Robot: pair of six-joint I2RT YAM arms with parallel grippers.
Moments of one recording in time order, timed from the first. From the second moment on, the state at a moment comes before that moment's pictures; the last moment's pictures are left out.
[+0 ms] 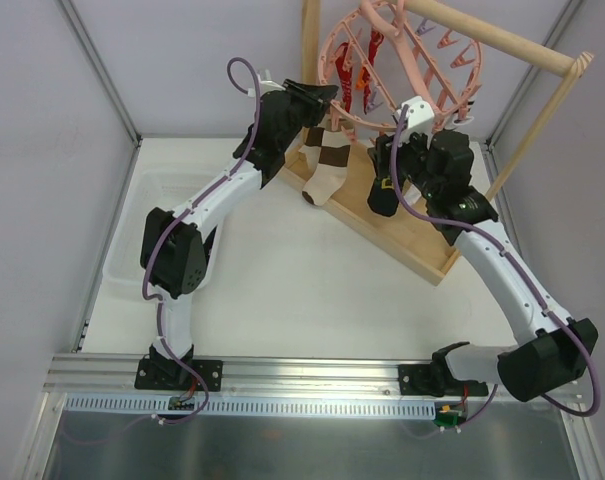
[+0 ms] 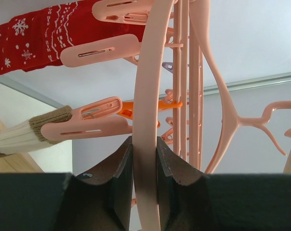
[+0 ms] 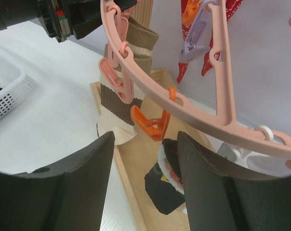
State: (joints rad) left arm -0.54 1.99 1.83 0.23 -0.09 -1.36; right arm 0.40 1.28 1.28 -0.13 -0.09 -0.12
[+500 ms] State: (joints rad) left arm -0.54 1.98 1.82 0.21 -0.09 -1.38; right arm 0.42 1.30 1.19 0.04 -0.05 -0.19
